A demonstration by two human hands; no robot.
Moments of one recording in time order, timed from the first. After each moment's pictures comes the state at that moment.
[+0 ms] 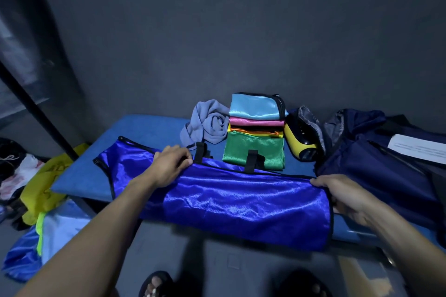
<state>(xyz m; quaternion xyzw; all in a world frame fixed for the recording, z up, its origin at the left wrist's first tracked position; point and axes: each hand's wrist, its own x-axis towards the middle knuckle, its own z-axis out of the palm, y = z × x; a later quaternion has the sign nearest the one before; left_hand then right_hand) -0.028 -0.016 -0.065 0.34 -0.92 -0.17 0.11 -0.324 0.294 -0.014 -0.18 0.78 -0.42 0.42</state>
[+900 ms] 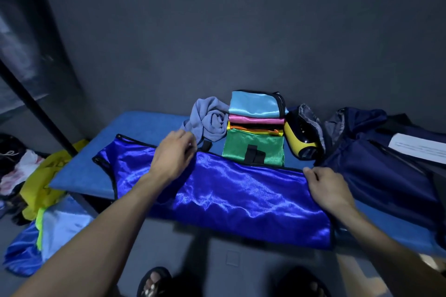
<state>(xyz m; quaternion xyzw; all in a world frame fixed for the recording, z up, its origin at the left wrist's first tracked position) -0.051 0.003 -0.054 0.34 -0.91 -0.06 0.24 -0.323 0.269 -0.051 -0.32 0.91 -0.26 0.10</state>
